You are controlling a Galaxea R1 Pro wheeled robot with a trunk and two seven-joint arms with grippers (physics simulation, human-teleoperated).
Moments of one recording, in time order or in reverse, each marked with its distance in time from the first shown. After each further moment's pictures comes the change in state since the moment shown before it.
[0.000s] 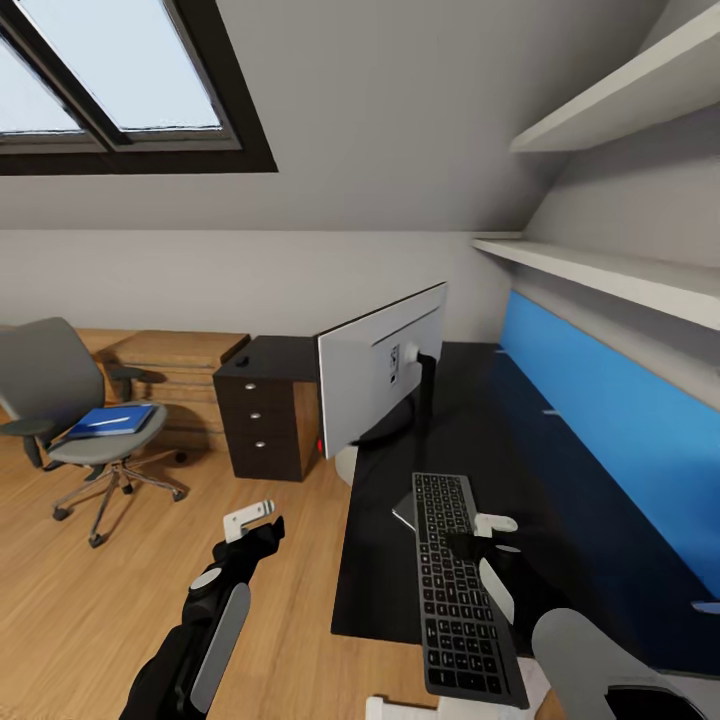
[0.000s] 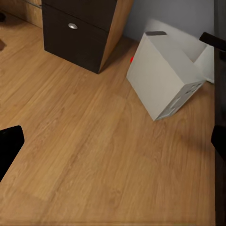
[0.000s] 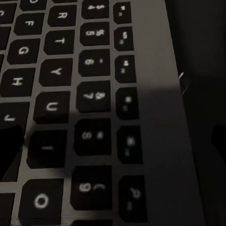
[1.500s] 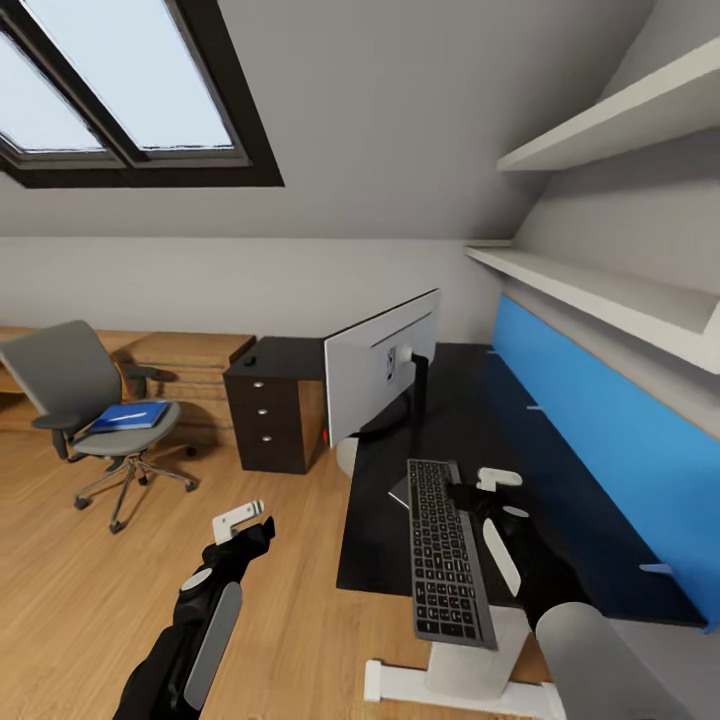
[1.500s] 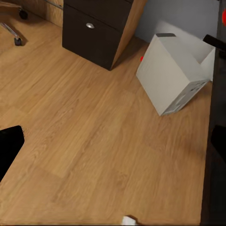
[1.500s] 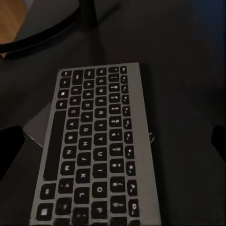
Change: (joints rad) left arm 0.000 0.000 0.049 0.003 -0.001 -0.003 0.003; right arm 0.045 0.006 -0.010 -0.376 -0.029 0.090 0.003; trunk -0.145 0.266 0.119
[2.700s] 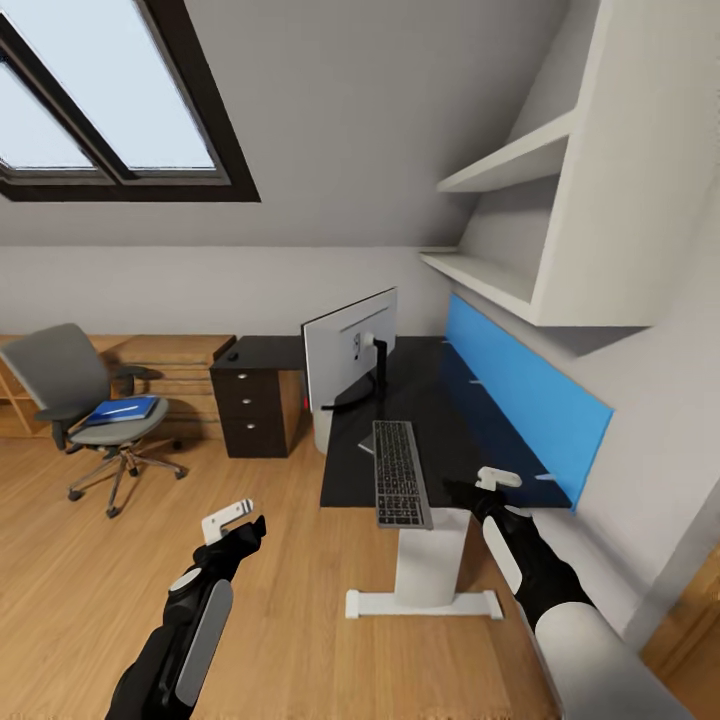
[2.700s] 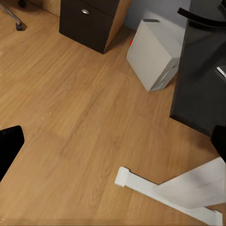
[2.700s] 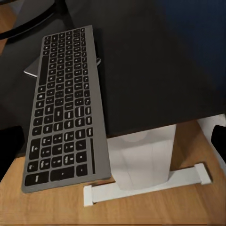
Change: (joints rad) left arm 0.000 0.002 0.048 -0.011 0.019 0.003 -0.004; right arm 0.001 0.001 0.002 -0.008 -0.084 -0.002 -0.001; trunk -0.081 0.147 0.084
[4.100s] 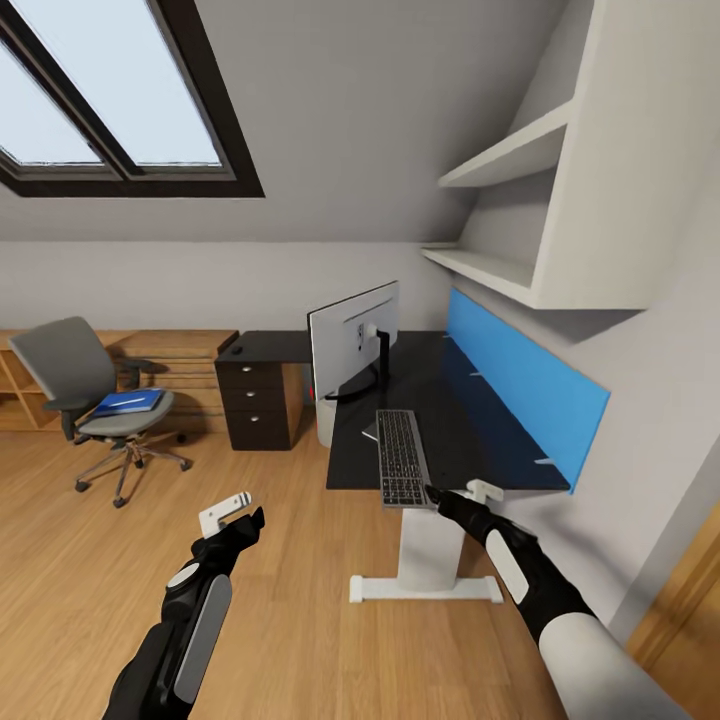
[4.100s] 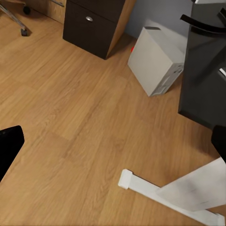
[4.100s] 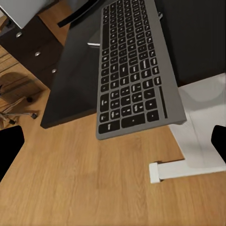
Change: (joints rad) left arm 0.000 -0.006 0.000 -0.043 -0.003 -0.003 0.008; right arm 0.017 -0.010 -0.004 0.082 -0.188 -0.041 0.250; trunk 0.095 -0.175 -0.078
